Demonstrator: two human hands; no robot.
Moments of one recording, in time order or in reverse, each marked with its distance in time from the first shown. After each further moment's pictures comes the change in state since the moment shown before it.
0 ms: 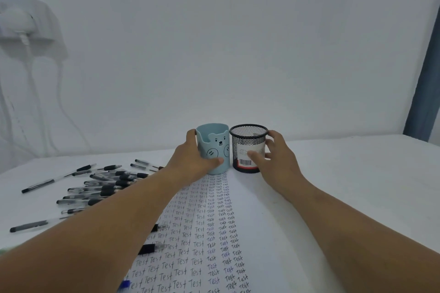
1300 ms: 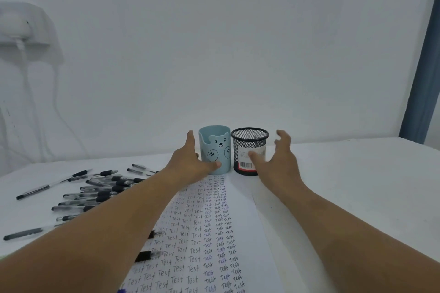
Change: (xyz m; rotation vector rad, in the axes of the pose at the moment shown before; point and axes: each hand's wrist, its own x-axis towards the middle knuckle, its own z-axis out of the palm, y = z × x) left_hand 0.007 0.000 -0.001 0.014 -0.080 -0.078; right_hand -0.005 -0.007 -0.003 -0.083 0.101 0.054
